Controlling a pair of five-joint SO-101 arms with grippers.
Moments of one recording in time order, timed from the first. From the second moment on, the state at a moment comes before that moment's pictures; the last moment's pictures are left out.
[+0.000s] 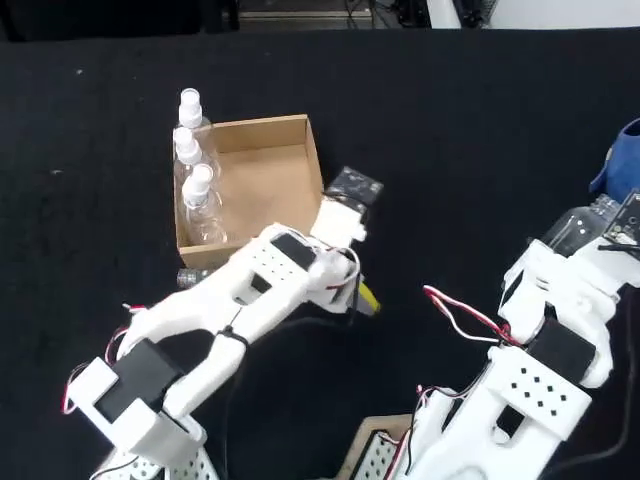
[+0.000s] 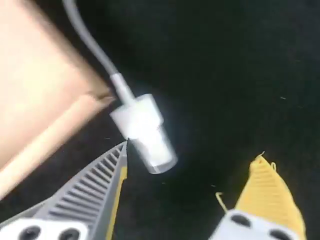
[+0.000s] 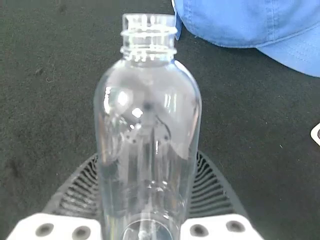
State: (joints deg) left arm 34.5 -0.4 31.7 41.6 4.7; right arm 37.2 -61.0 54.4 58.3 -5.6
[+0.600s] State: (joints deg) left arm 33.8 5.8 22.4 37.8 4.7; right arm 37.2 -61.0 55.1 58.2 -5.6
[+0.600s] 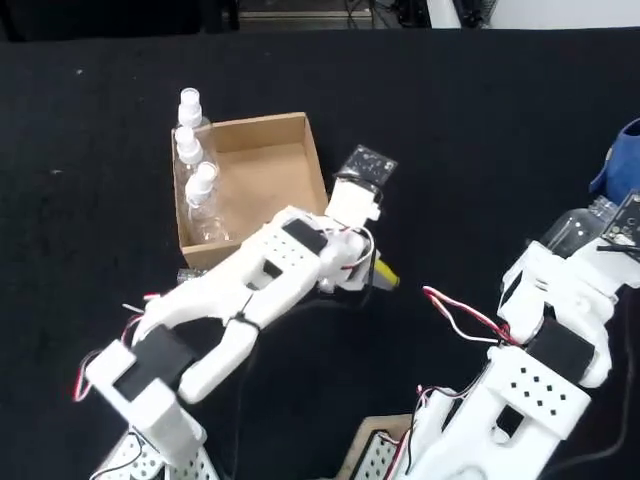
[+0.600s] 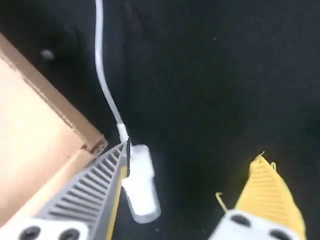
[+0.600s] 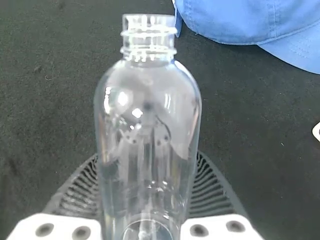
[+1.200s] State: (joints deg) left arm 38.1 10.2 19.7 48.2 4.4; right arm 37.2 -61.0 55.1 58.2 -5.6
